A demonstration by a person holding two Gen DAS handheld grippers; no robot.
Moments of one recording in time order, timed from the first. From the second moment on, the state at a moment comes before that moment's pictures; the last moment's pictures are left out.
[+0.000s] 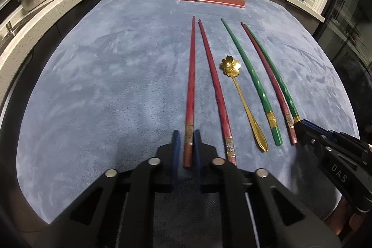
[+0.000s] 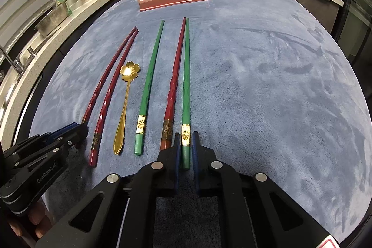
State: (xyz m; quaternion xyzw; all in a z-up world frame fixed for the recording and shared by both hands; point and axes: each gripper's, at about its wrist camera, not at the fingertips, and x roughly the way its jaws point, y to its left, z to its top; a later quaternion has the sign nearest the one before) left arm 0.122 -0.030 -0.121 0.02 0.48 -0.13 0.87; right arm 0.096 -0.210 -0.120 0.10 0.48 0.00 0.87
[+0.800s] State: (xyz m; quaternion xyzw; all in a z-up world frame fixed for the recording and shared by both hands) left arm 0.110 -0.015 -0.050 -0.03 0.42 -0.15 0.89; right arm 0.070 -0.228 -0.048 0.14 0.41 -0.01 0.90
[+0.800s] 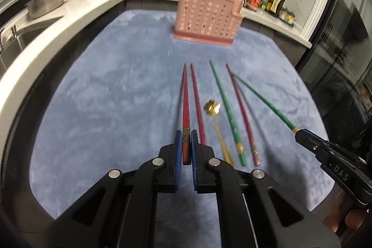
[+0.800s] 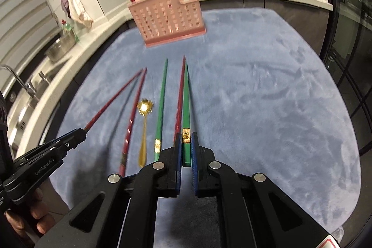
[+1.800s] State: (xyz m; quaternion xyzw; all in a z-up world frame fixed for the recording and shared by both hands) left arm 0.184 -0.030 0.099 -0.02 0.28 -0.16 0.95; right arm 0.125 -0.267 0.086 0.16 0.28 -0.02 0.95
